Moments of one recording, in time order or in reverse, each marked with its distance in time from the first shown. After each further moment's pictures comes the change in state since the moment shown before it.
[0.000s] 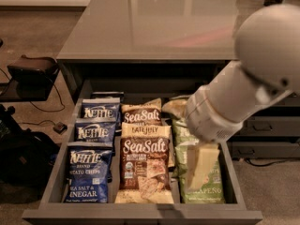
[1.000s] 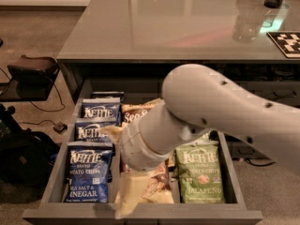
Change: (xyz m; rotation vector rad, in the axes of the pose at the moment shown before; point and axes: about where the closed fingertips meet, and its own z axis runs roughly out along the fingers) arm -0.113 0.013 0.104 -0.041 -0.259 -0.142
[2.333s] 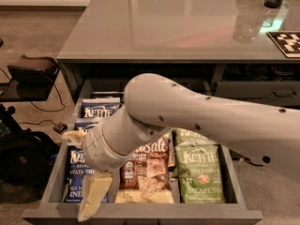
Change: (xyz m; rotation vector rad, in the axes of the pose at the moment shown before) arm -0.056 -0.018 0.065 -0.070 -0.158 -0.073
